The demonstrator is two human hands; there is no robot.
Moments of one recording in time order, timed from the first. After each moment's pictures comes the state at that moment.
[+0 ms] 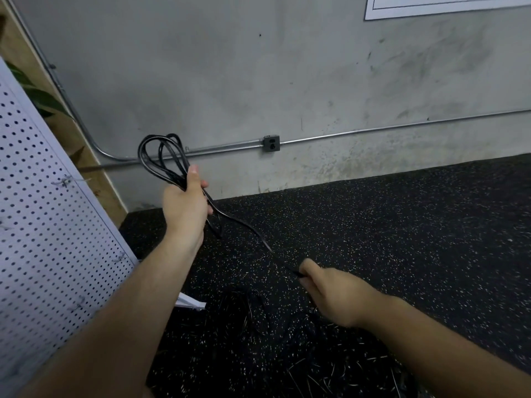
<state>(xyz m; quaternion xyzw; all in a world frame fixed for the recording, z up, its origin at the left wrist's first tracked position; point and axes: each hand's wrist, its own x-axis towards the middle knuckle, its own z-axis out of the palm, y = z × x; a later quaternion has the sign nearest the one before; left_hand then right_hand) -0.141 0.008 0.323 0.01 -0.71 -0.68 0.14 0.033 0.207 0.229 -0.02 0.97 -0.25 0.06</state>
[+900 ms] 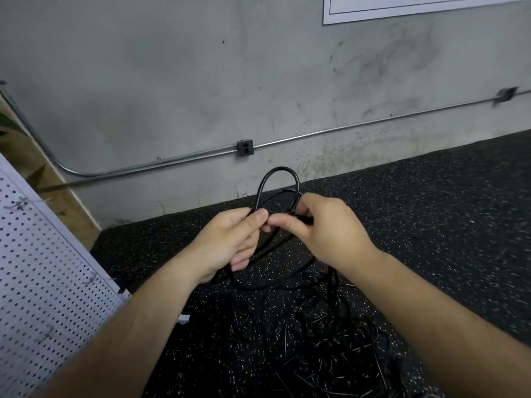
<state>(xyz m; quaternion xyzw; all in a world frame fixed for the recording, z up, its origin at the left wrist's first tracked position) -0.070 0.046 0.318 -0.34 -0.67 -0.60 -0.28 0.034 0.224 0.315 0.08 0.93 -0.23 -0.28</state>
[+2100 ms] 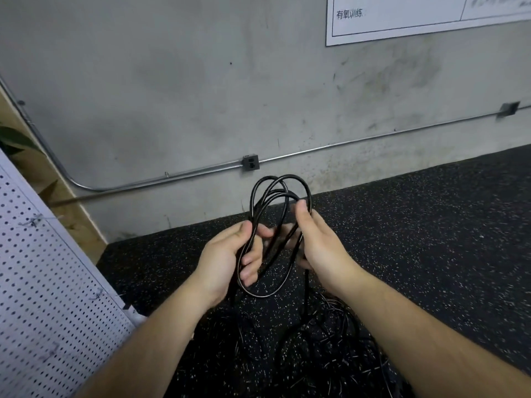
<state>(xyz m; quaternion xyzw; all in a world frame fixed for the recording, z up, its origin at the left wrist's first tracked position) -0.068 0.045 0.314 -0.26 -0.55 -0.73 -0.29 0.013 0.199 0.310 0.15 0.65 -0.73 -0.18</state>
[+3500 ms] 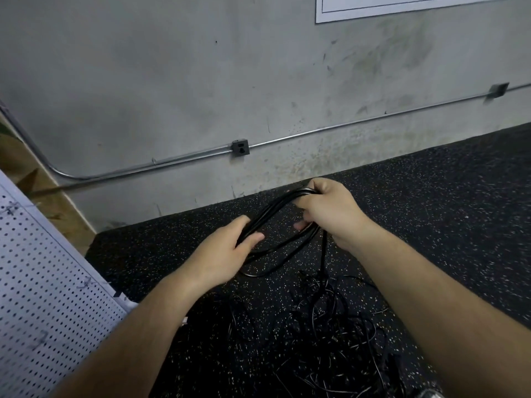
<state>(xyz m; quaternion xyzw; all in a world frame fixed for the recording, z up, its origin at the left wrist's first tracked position) -0.077 0.046 0.296 -0.40 -0.86 -0.31 -0.08 0.014 0.244 0.328 0.22 0.72 -0.63 -0.17</state>
